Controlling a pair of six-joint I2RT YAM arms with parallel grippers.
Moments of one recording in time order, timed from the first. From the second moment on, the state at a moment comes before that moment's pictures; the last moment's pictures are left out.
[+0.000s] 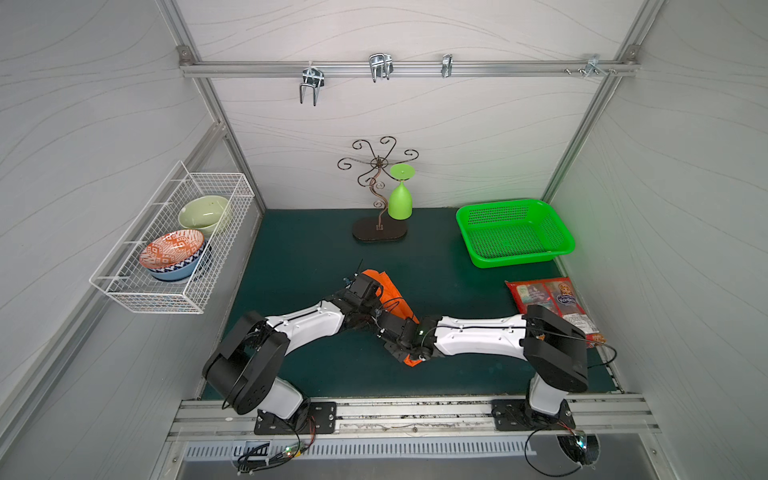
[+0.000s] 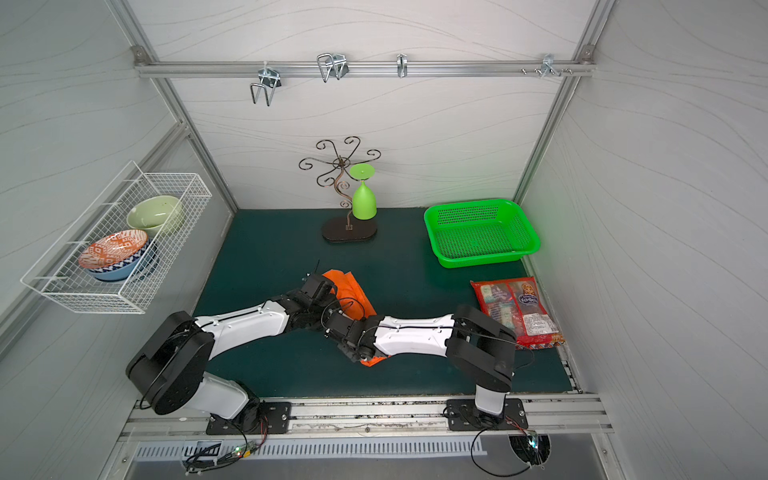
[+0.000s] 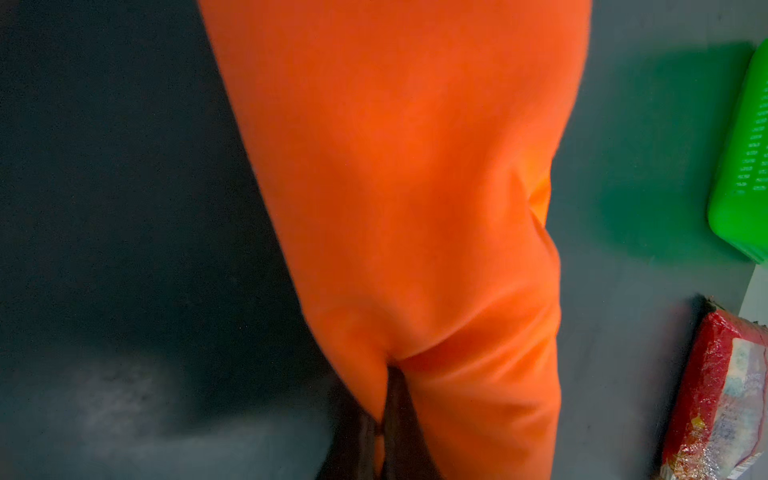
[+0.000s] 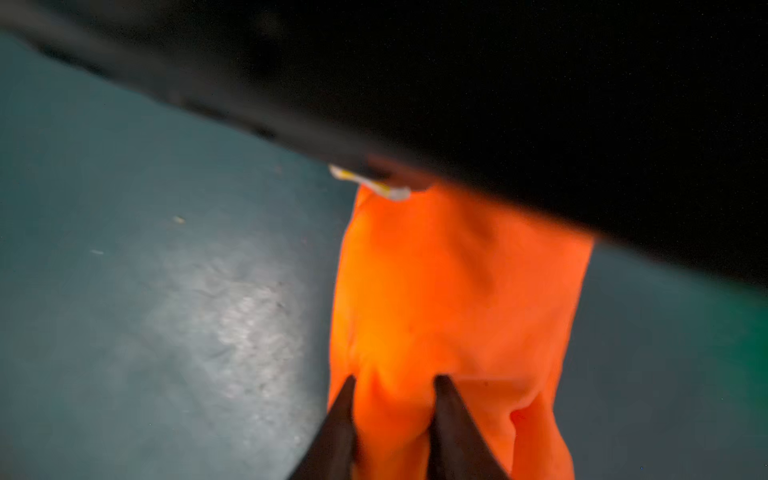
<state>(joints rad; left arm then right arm) -0.60 1.48 0.71 -0.25 0.01 -1.08 1.25 1.75 1.08 -0.43 0.27 0.26</state>
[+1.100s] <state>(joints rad) -0.59 1.55 0.68 -0.06 0.13 -1.05 0.84 1.73 0.62 0.45 -0.60 0.75</state>
